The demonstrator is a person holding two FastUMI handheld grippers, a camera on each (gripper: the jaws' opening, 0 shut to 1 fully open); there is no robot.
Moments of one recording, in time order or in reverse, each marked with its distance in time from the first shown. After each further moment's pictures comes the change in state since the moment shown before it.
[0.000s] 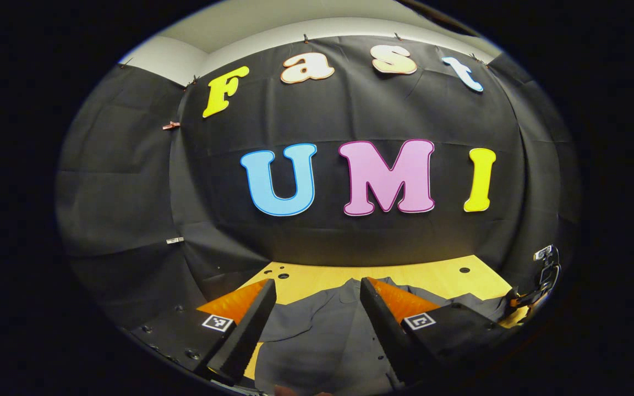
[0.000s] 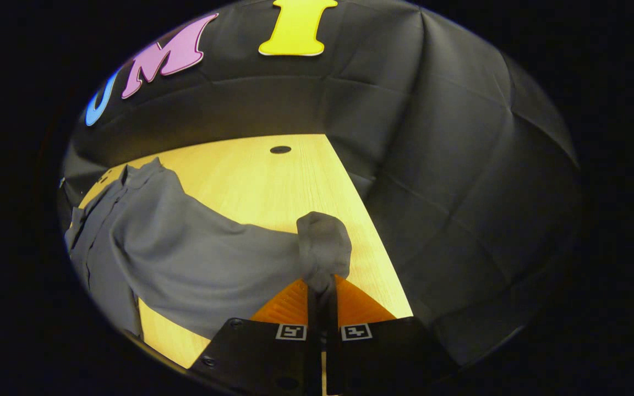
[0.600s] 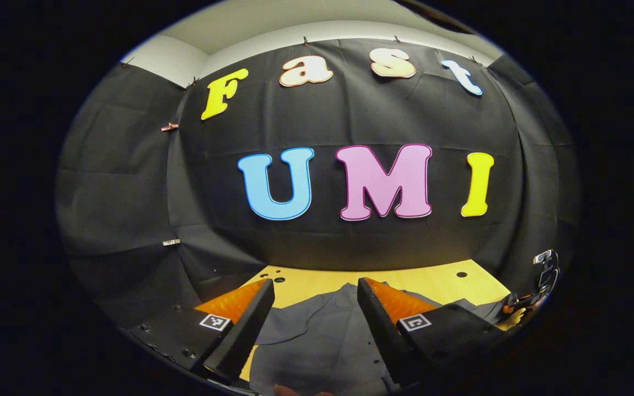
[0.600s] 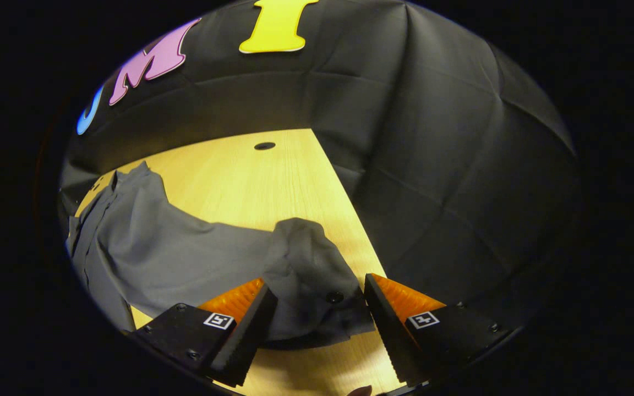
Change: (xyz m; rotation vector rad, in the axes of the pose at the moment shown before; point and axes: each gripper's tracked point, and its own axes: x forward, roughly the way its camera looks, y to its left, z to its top) left arm 0.003 -0.009 0.005 -0.008 -0.018 0.012; right arm 0.027 -0.017 -0.028 0.019 0.064 -0.010
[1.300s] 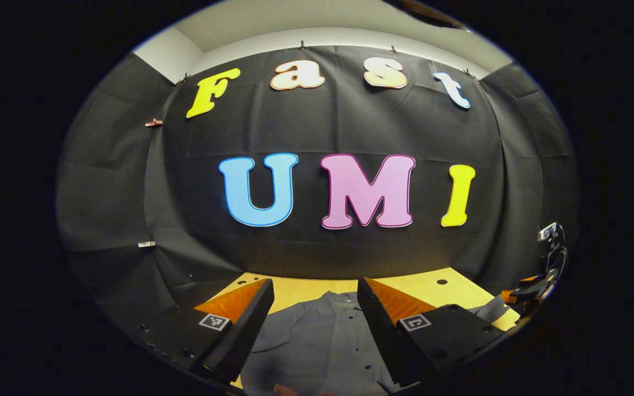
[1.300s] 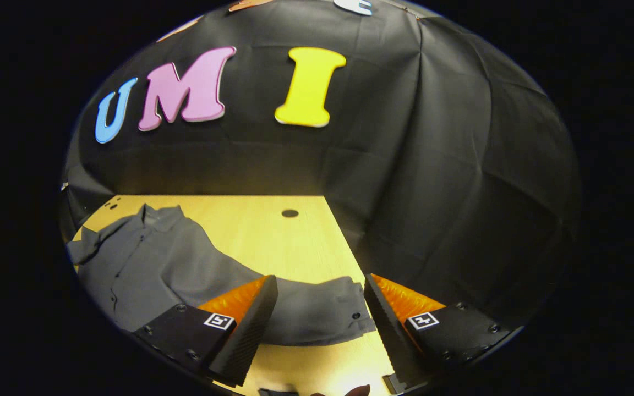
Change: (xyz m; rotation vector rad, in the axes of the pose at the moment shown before) left arm 0.013 -0.008 0.006 -0.030 -0.051 -0.137; right arm -0.105 0.034 0.087 -0.033 -0.268 -0.035
